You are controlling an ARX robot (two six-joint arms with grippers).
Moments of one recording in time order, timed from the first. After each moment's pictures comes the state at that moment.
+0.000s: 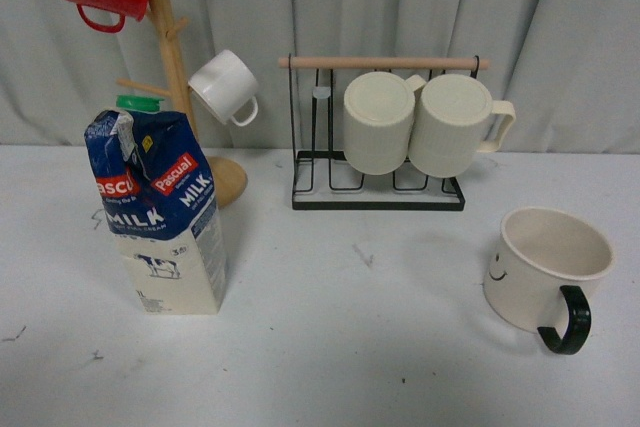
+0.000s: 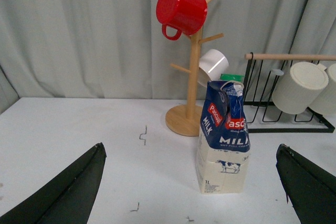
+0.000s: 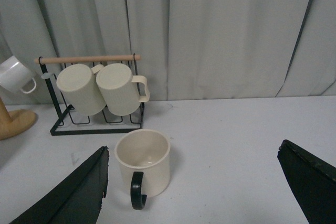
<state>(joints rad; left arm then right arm) 0.00 0.00 0.01 0.00 0.00 -0.01 0.00 0.00 0.01 0.00 0.00 0.00</state>
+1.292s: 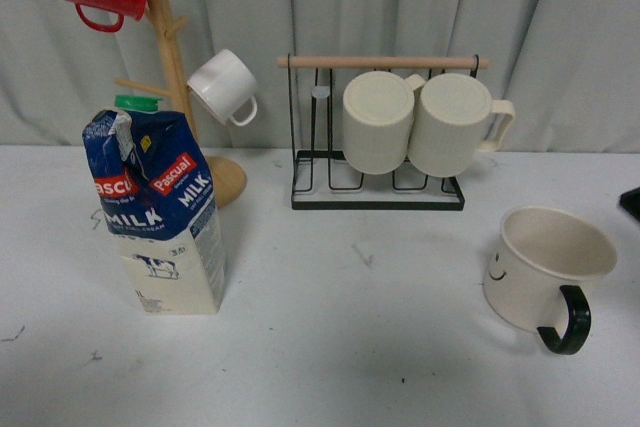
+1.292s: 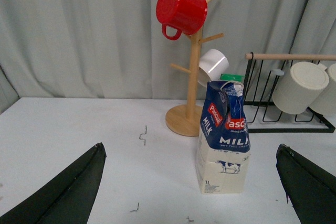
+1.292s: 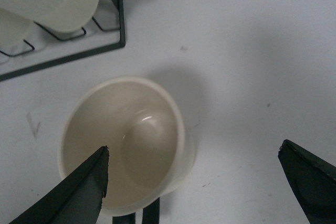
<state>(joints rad) 0.00 0.00 0.01 0.00 0.00 -0.01 -0.03 1.66 0.63 0.43 -0.08 0.21</state>
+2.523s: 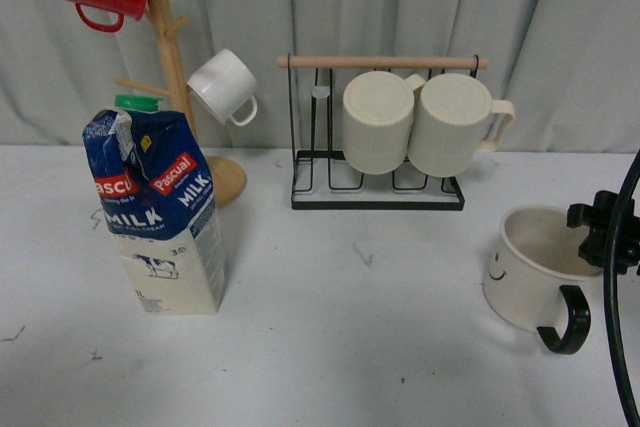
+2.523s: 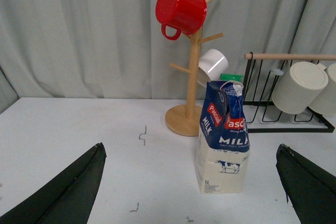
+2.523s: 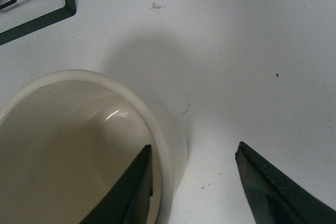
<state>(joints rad) 0.00 0.00 0.01 0.00 0.00 -0.01 0.02 1.90 0.88 0.16 0.00 0.32</state>
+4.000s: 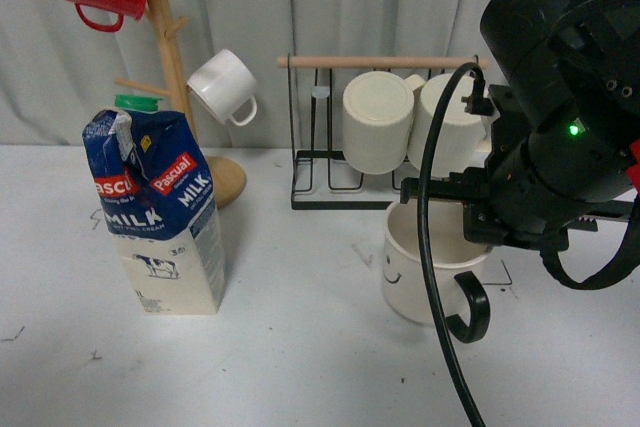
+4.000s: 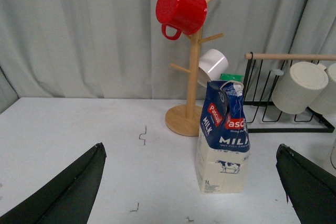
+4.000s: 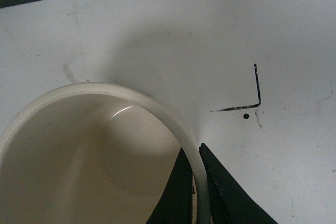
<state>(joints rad) 0.00 0.00 0.01 0.00 0.00 -0.01 0.34 1.99 1.20 -0.22 0.16 0.40</state>
